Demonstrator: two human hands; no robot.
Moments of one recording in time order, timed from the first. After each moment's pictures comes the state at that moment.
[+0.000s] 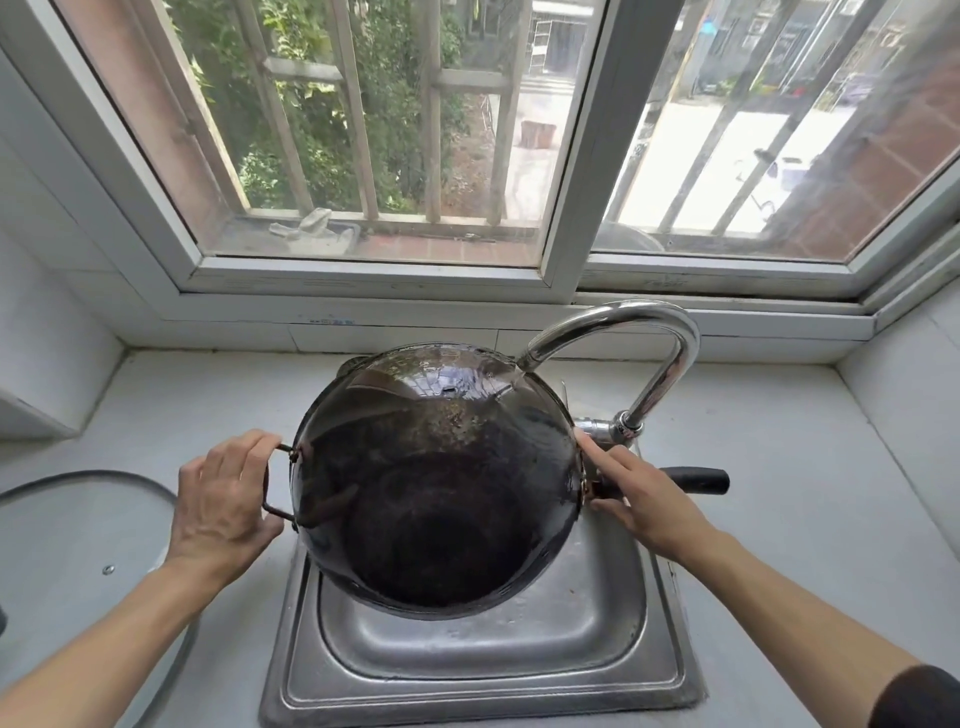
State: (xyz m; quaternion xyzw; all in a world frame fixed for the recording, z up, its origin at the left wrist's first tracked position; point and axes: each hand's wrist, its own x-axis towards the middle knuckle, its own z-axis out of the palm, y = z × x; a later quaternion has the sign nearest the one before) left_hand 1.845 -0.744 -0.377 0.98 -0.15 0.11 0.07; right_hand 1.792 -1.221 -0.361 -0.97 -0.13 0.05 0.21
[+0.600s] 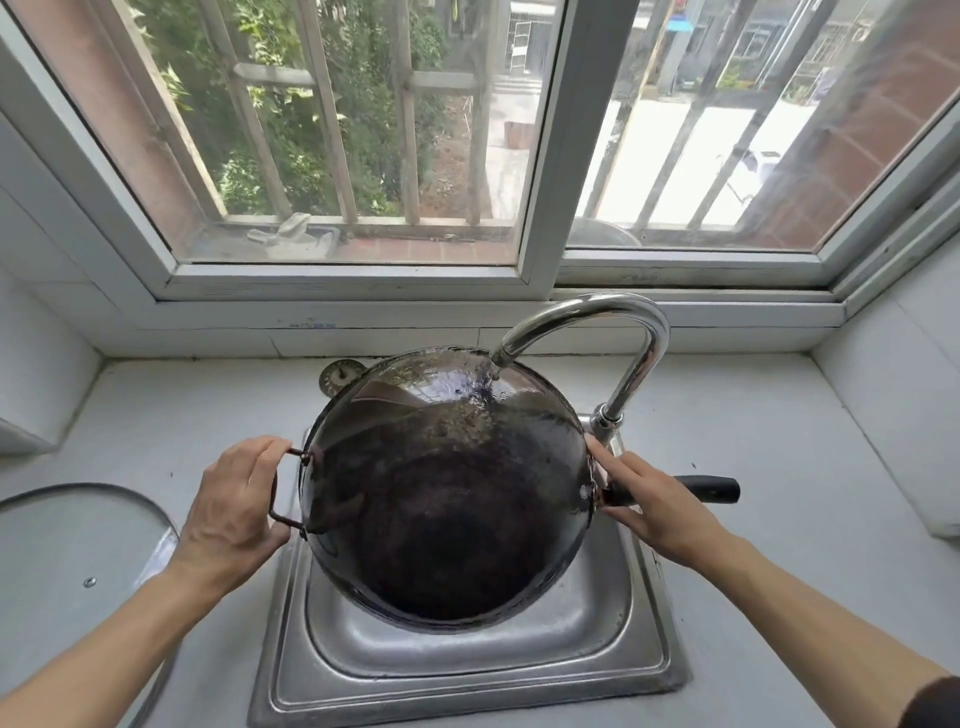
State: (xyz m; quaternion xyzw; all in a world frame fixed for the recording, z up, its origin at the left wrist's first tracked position) left_hand 1.842 -0.765 -0.370 0.97 -0.21 0.07 0.13; right_hand 1.767 -1.247 -0.360 -0.97 -0.11 0.06 0.20
